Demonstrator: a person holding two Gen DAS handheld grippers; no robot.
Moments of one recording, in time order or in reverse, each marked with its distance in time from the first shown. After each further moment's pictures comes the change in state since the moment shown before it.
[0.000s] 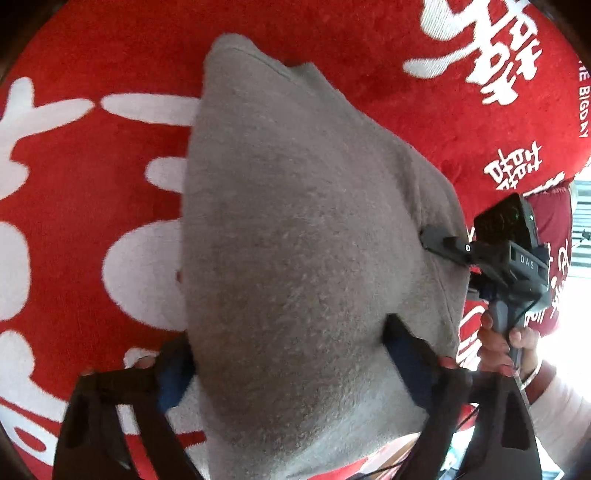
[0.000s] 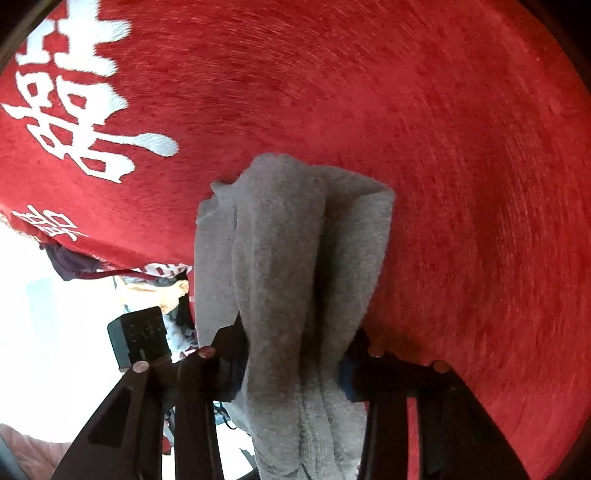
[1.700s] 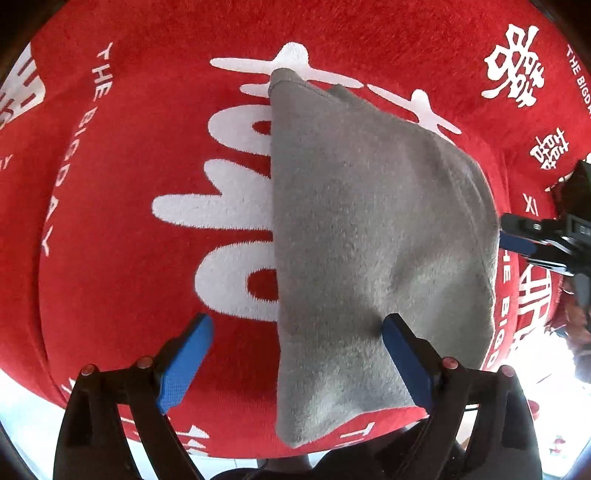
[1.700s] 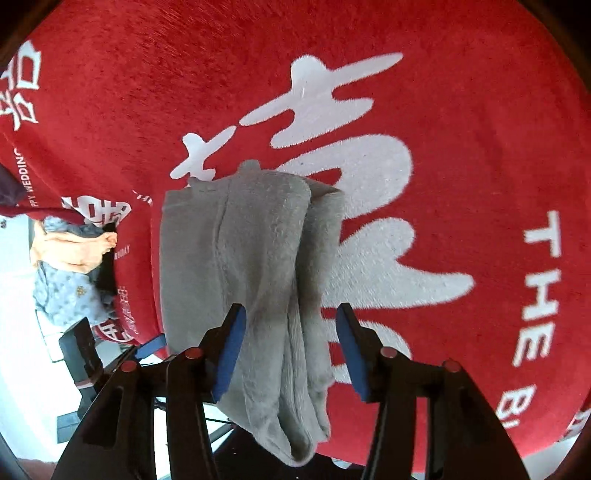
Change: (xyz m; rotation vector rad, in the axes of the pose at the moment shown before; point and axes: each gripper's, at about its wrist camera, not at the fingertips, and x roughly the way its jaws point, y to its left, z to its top) left arm -0.147 0.152 -0.137 -0.010 -0.077 0.299; right arm 0.097 0.138 -0.139 -0.132 0.022 -0.401
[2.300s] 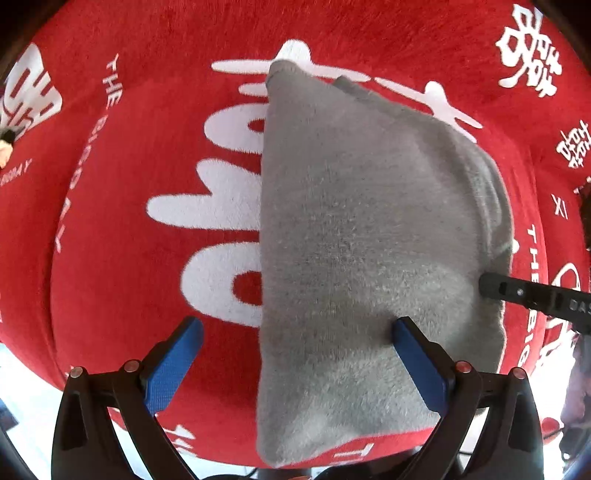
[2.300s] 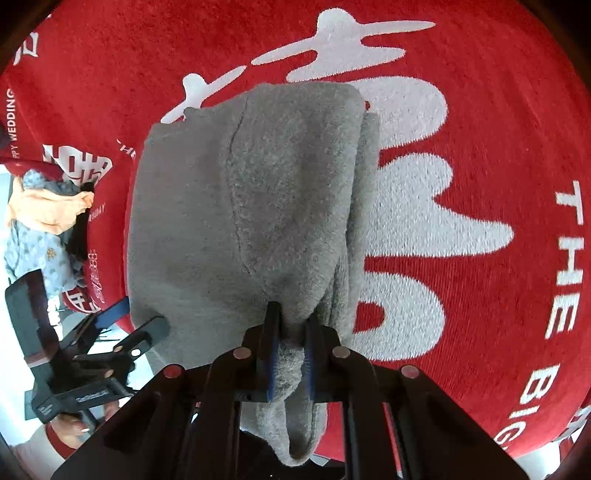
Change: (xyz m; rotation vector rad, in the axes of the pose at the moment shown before) left arm 0.024 -0.034 0.002 -0.028 -0.029 0.133; right arm 0.042 0.017 -0.038 -0.107 0.059 -0.108
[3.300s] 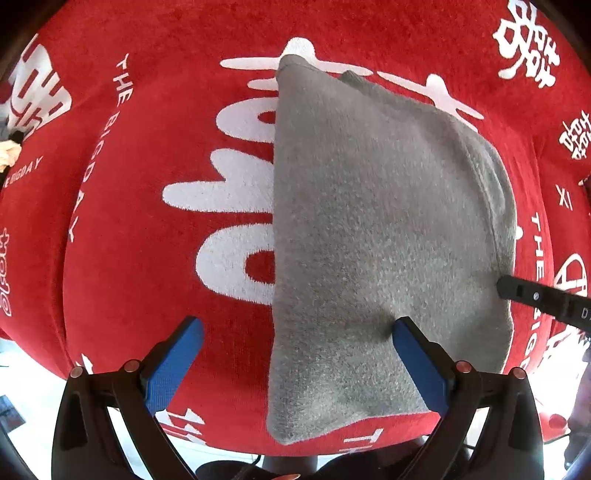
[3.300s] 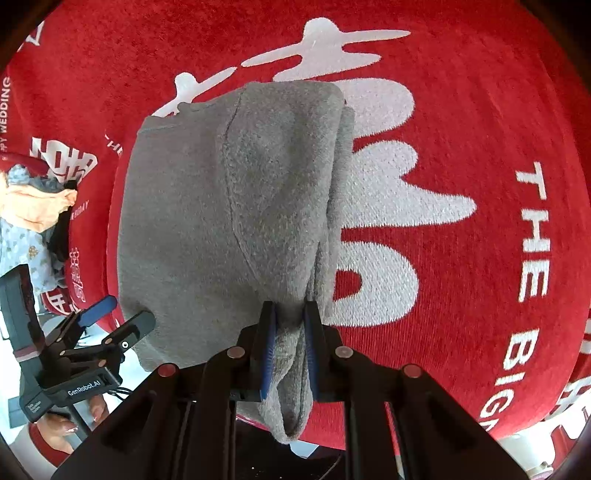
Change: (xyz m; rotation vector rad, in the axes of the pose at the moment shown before) left arm -0.020 0.001 -0.014 0.006 0.011 0.043; right arm -0.015 0.006 -0.021 0.017 -0.029 -0.100
